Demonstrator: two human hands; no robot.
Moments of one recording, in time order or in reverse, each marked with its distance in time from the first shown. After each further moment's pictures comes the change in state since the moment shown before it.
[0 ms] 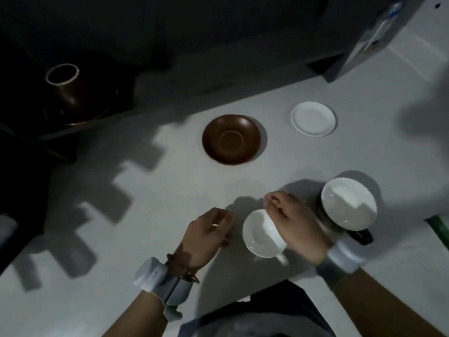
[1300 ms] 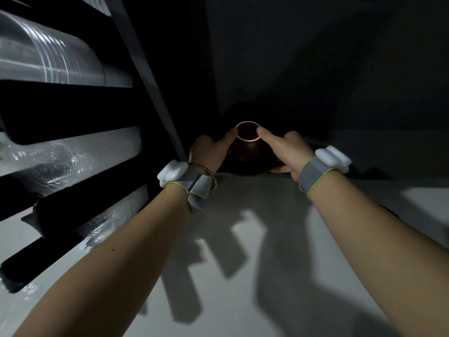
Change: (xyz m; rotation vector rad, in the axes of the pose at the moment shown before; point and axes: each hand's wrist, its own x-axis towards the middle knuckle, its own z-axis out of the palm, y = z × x) left_hand 0.115 0.063 -0.331 -0.242 0.724 0.071; right_hand 0.253 -0.317 0.105 0.458 -0.203 0.109
